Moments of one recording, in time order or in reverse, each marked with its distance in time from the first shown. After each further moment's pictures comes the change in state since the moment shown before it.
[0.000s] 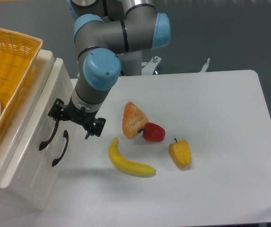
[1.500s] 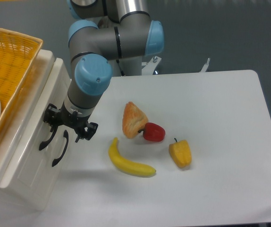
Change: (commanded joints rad) arm -0.029 -0.020 -0.002 0.035 -0.003 -0.047
